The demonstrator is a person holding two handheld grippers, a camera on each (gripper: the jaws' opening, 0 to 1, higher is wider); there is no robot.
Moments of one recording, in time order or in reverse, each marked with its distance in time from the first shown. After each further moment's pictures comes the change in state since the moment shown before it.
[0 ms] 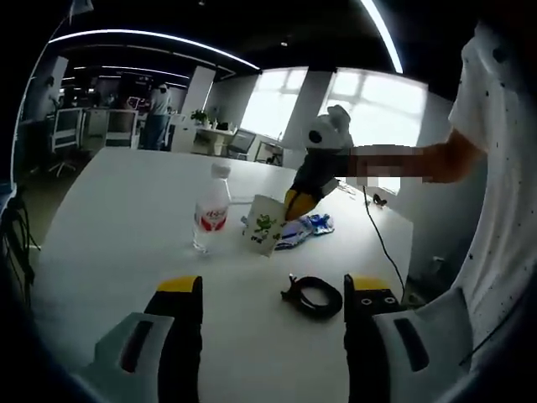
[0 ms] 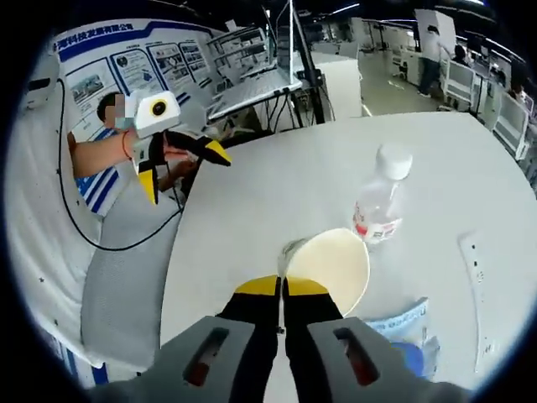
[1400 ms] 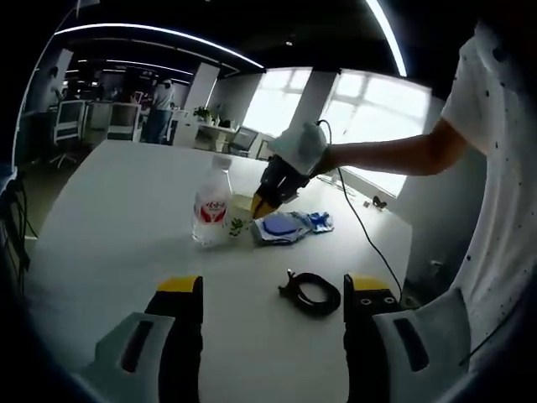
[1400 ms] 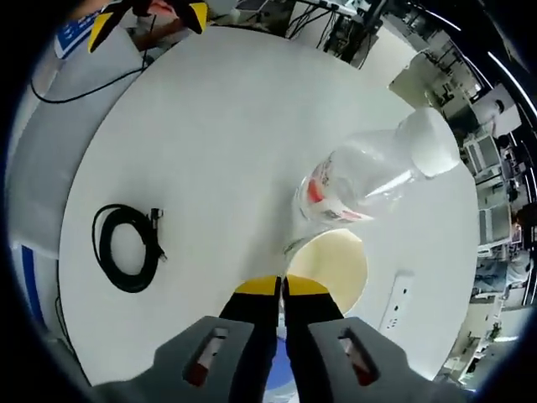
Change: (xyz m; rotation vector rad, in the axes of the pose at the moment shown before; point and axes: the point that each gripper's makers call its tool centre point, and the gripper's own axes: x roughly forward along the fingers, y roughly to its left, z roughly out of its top) left arm 0.001 0.001 -0.011 -0.033 0.006 0.001; right arm 0.043 -0.084 -0.041 -0.460 0.379 -0.169
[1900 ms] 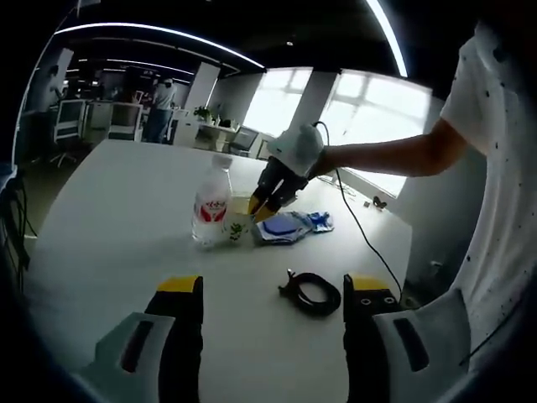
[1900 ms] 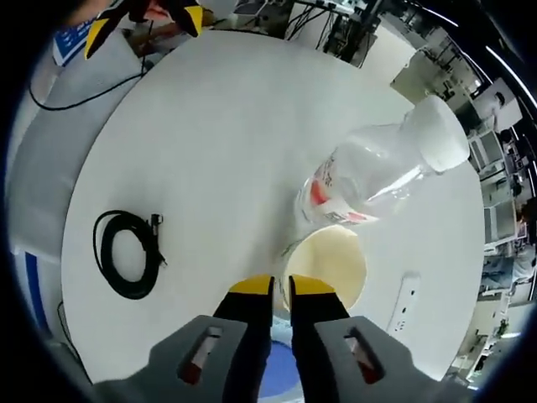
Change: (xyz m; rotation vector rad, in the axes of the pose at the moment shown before) left arm 0.001 0.000 -0.001 -0.003 0.000 0.000; right arm 0.004 0.001 0.003 0.021 -0.021 0.013
